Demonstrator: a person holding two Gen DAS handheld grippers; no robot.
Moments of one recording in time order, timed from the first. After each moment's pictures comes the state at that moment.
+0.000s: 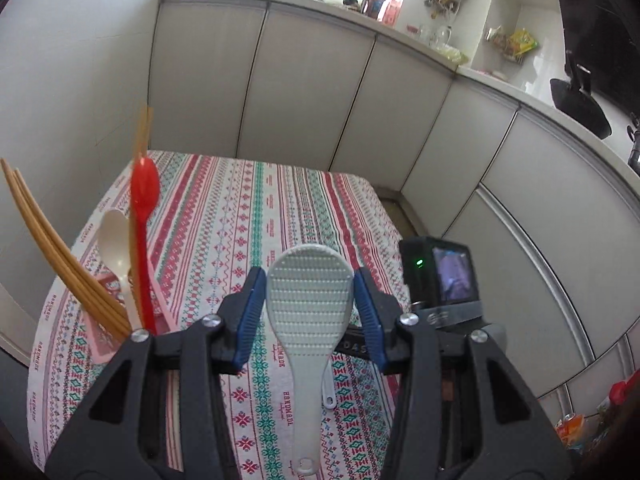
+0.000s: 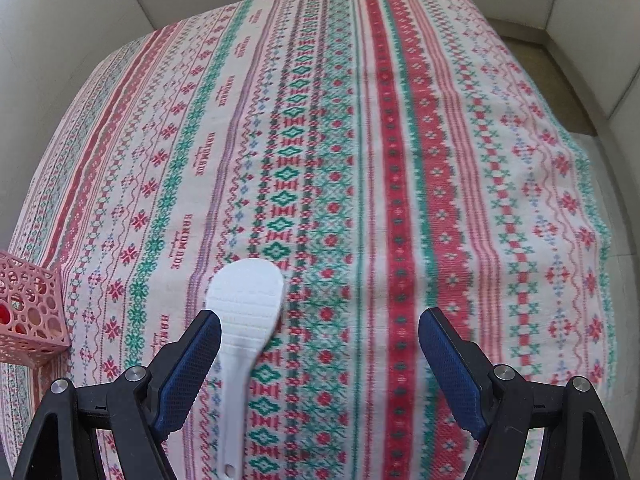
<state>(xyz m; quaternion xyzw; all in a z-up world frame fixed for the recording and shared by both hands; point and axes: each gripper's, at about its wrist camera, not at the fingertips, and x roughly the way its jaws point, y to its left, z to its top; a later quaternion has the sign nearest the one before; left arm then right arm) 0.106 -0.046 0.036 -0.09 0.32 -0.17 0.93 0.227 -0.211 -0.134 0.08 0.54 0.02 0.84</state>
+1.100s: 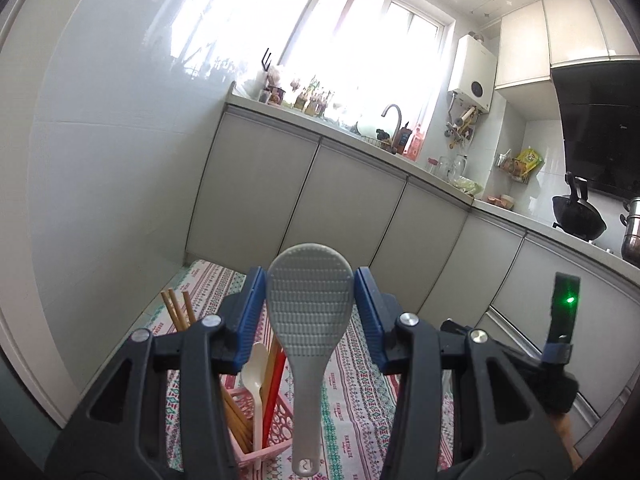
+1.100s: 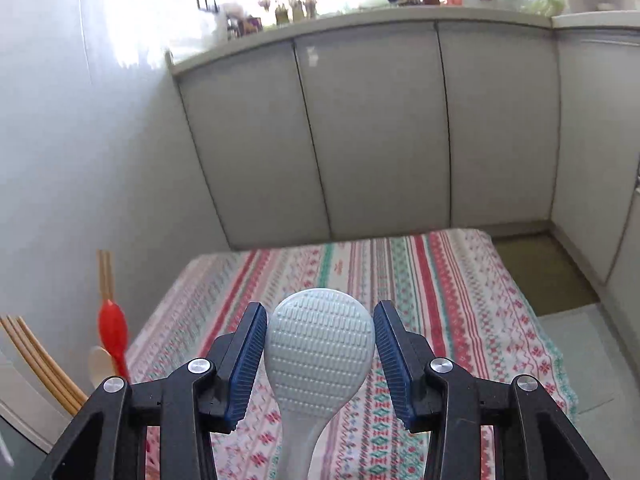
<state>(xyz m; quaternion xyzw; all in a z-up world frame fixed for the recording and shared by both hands) 0.091 0.066 0.052 -0.17 0.11 -0.12 0.97 0.170 -0.165 0.019 0.10 0.21 0.03 0.97</state>
